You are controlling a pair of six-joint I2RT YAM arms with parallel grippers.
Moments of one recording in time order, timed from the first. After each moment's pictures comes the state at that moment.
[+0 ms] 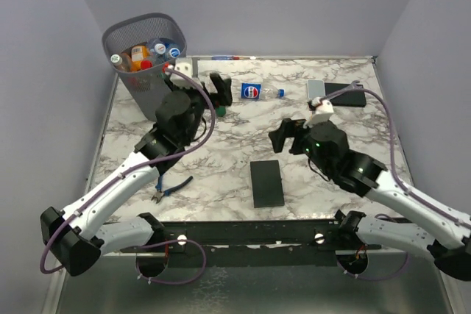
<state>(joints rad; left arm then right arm) -0.68 1.14 1.19 0.12 -0.48 -0.25 0.89 0.84 0.86 -0.34 0.45 0.50</state>
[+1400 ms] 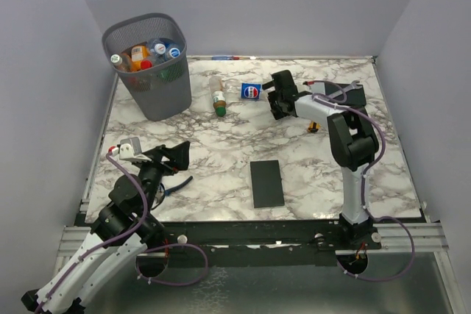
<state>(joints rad) -0.72 0.18 0.43 -0.24 -0.50 -0.56 0.42 2.09 1.46 -0.15 0.28 1.47</state>
